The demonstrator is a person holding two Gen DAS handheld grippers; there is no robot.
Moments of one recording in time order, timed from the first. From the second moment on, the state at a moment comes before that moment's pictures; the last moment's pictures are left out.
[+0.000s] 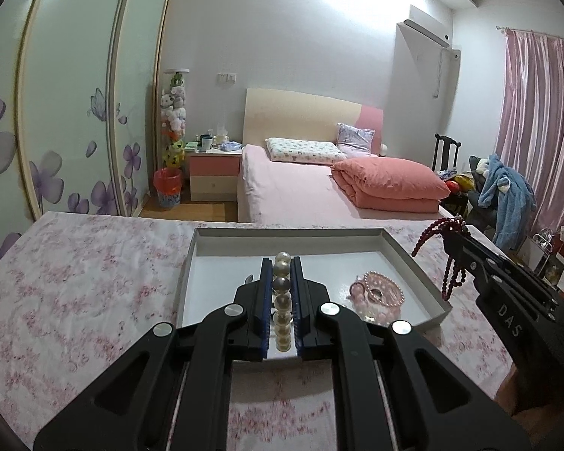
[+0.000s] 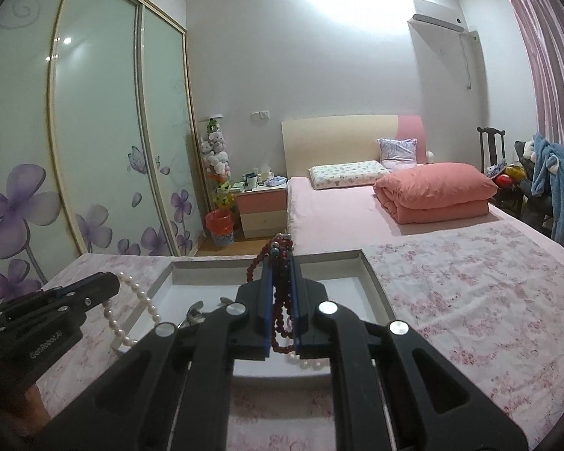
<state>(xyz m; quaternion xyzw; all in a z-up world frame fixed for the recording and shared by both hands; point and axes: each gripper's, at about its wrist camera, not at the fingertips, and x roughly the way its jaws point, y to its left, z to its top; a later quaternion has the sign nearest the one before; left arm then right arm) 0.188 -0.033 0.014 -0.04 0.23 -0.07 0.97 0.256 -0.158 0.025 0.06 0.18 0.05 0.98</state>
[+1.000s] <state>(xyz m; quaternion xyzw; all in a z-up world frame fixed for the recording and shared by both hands) 0.255 -0.027 -0.013 -0.08 0.29 -0.06 0.95 0.340 -0.177 -0.019 0.11 0.25 0.06 0.96</state>
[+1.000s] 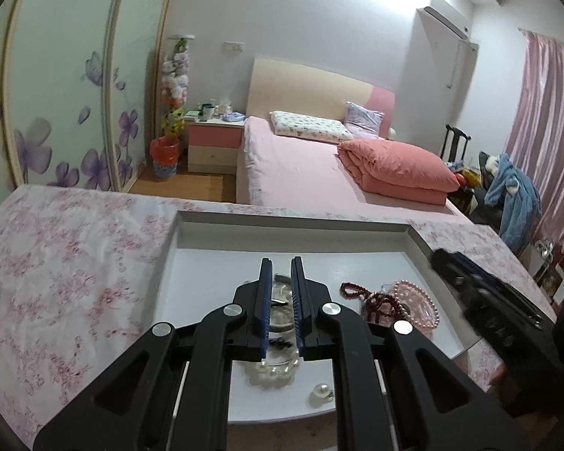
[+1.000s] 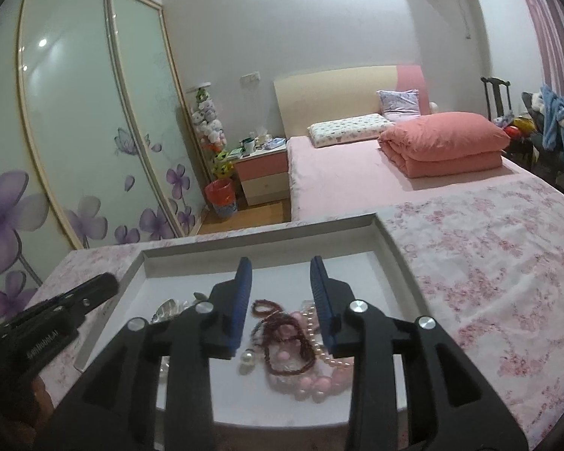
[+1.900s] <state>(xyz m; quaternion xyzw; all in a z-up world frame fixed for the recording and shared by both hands) 0.097 0.022 0.007 -0.06 0.23 0.00 0.97 0.166 -0.164 0.018 0.06 0.23 0.06 0.97</state>
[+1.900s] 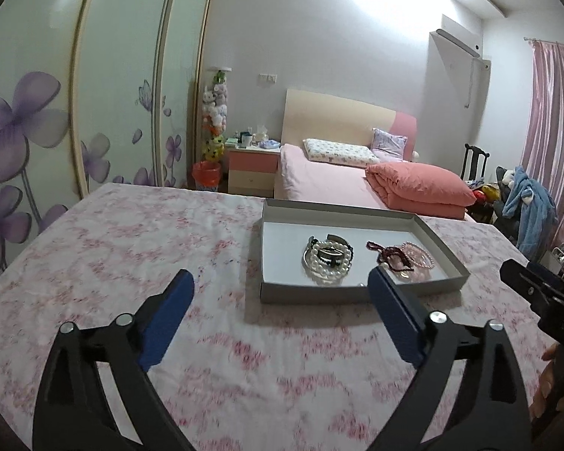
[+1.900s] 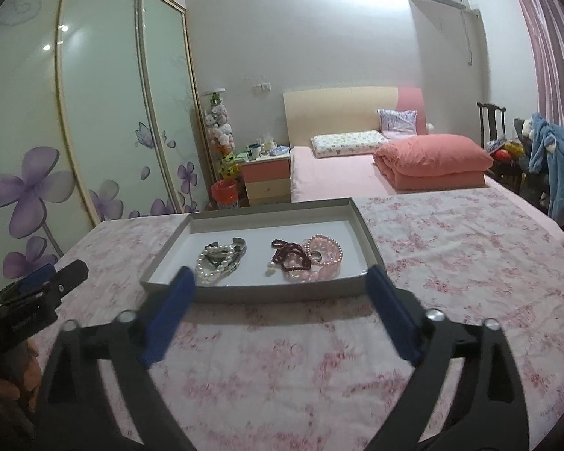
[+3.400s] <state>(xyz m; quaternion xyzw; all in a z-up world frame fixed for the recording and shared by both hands) 0.039 0.009 0.002 -0.03 0.19 0.02 0.98 0.099 -0.159 0.013 0.02 0.15 0.03 0.99</state>
